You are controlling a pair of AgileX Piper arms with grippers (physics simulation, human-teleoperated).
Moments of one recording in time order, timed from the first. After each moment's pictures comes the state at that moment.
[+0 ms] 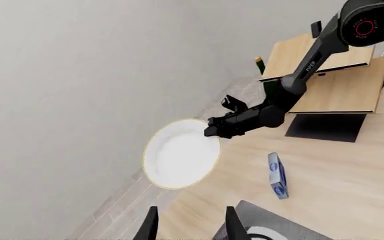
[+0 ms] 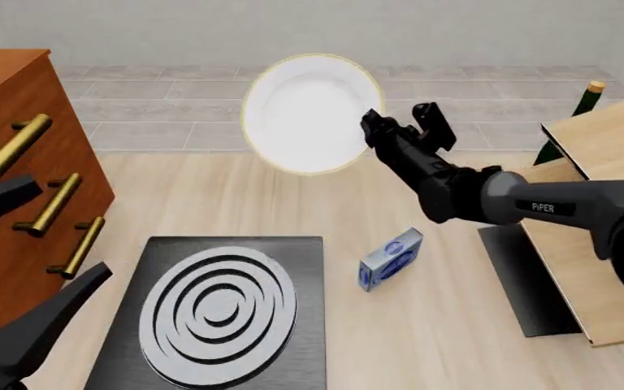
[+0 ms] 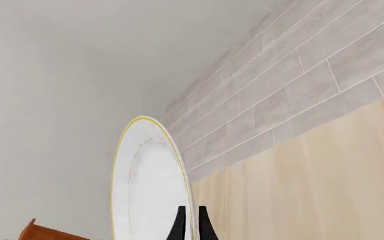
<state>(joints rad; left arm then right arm) -0.73 0.34 -0.55 0.21 0.56 0.36 1.95 -1.21 -0.55 0.93</state>
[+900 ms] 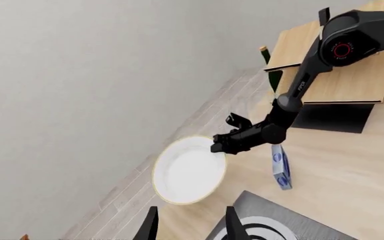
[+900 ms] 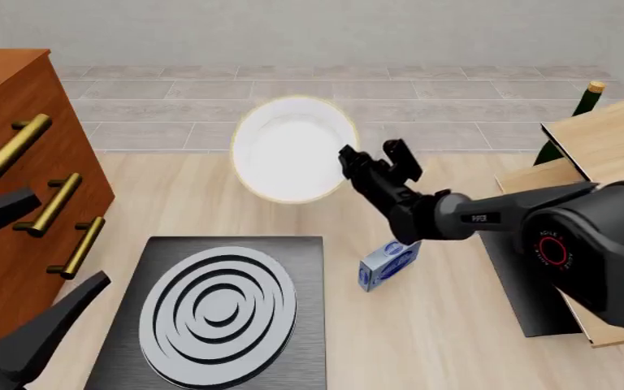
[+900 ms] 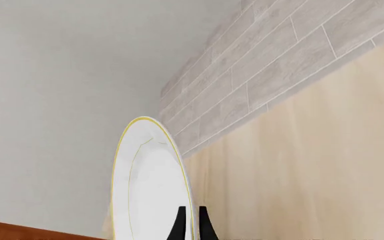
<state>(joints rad) -0.69 0.31 -0.51 0.22 0.56 0.40 2.18 -1.29 -0.63 0.99</state>
